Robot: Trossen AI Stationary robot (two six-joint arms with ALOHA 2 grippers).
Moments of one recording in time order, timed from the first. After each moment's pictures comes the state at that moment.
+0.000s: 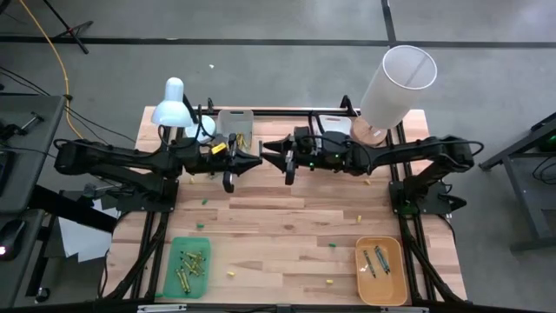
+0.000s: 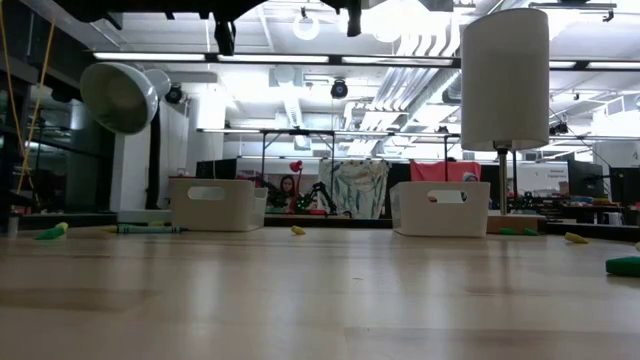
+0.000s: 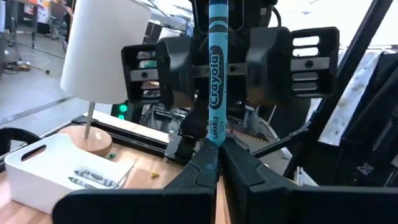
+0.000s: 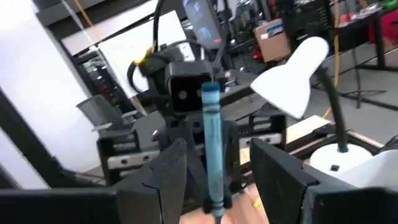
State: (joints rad) left arm 0.04 1.07 0.61 0.55 -0.01 -0.31; right arm -0.01 1.55 1.17 0.45 0.11 0.39
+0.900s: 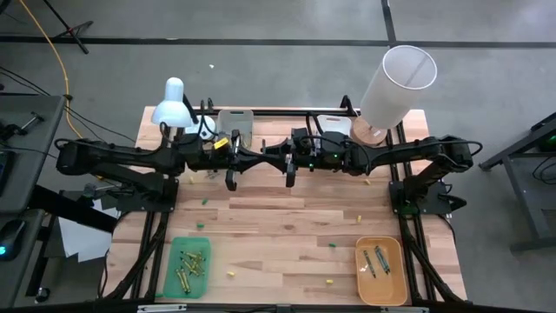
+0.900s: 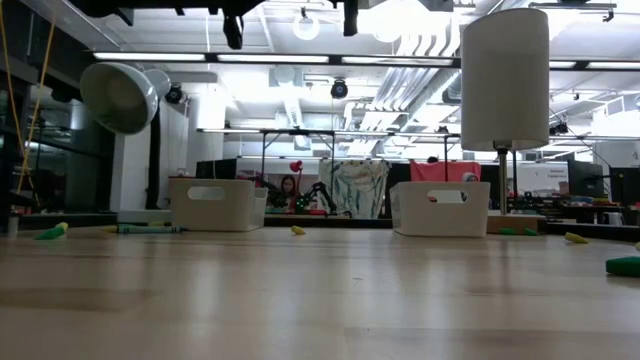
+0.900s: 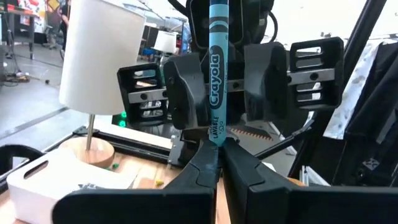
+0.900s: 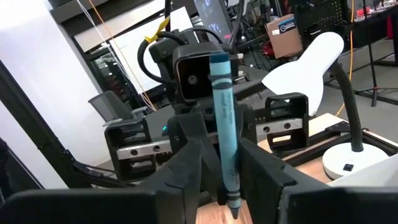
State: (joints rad) left arm 0.07 1.10 0.66 0.53 0.03 -0.26; right arm -0.01 1.56 1.17 0.45 0.06 0.39
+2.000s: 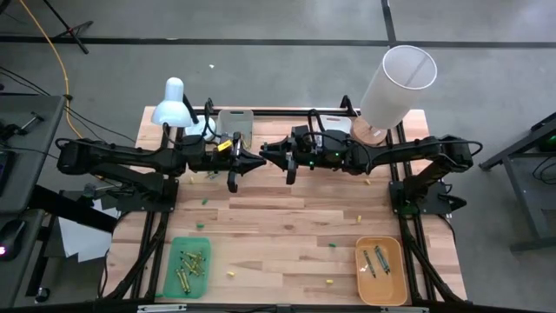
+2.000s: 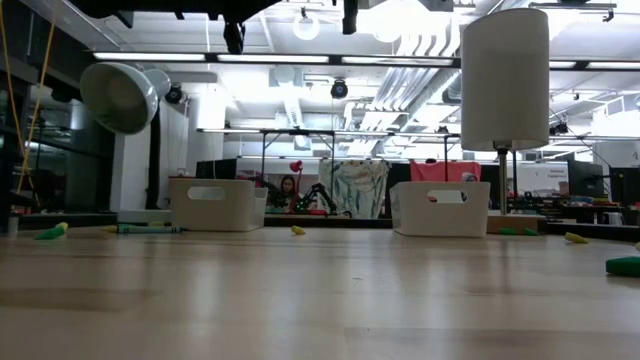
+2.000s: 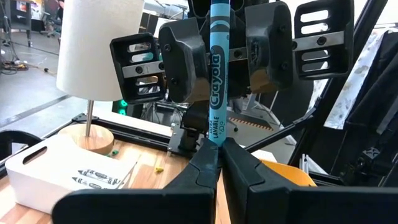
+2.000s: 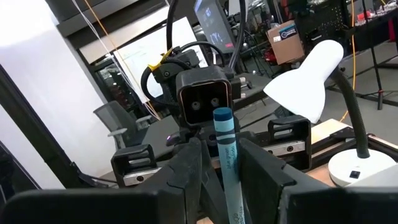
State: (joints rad) left arm 0.06 1.11 0.66 0.50 0.03 -0.26; right arm -0.01 1.56 1.17 0.49 0.06 0.42
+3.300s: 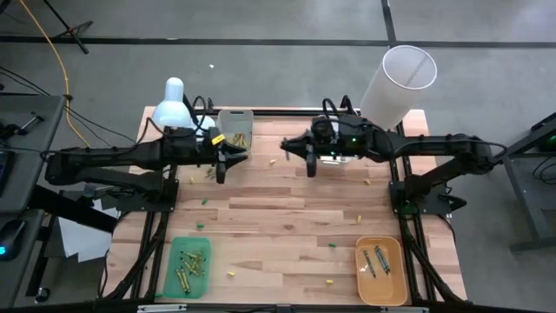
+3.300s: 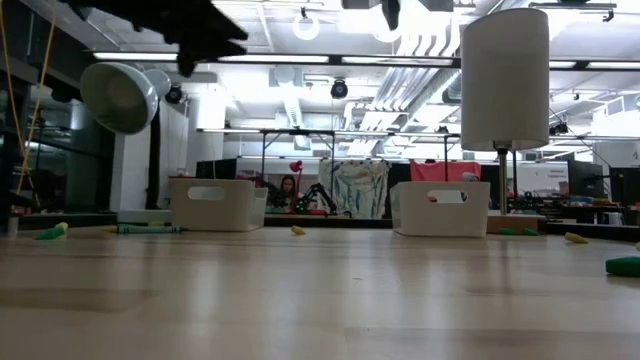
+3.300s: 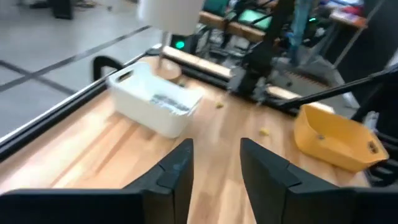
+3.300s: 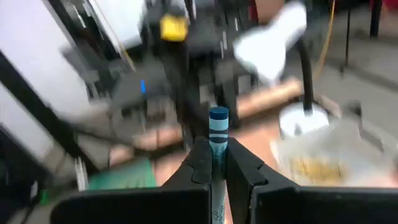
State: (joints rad) left arm 0.17 0.87 0.66 -0.05 -0.03 -0.27; right arm -0.09 1.34 1.17 0.04 -0.02 0.31
